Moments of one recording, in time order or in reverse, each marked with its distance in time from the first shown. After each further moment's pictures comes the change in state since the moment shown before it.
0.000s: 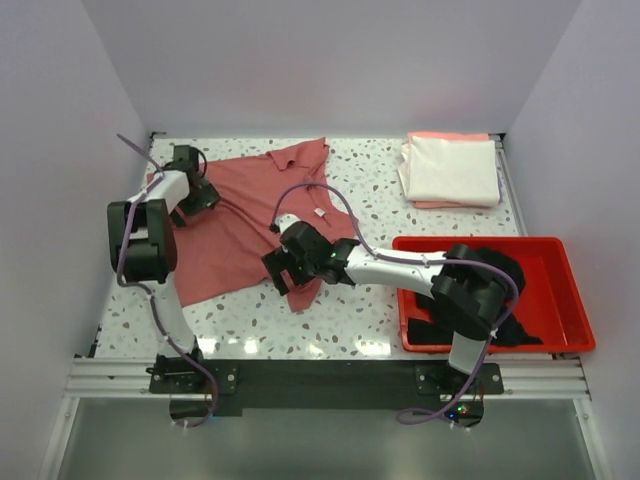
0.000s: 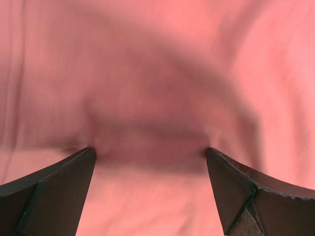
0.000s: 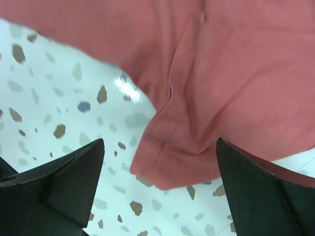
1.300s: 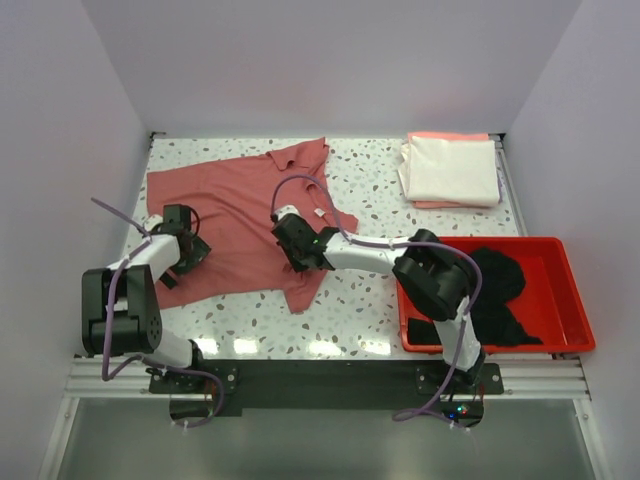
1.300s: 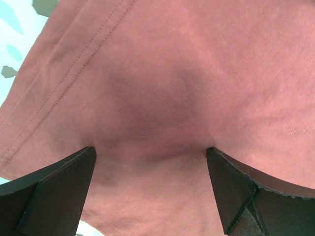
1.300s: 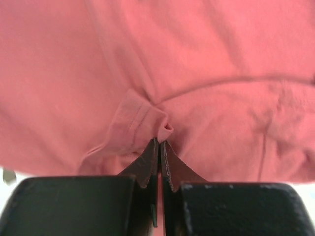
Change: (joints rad) left arm 0.024 -0.616 -0.816 0.144 -0.080 -0.136; right arm -0.068 0.266 0.248 -0.080 0.203 -0.056
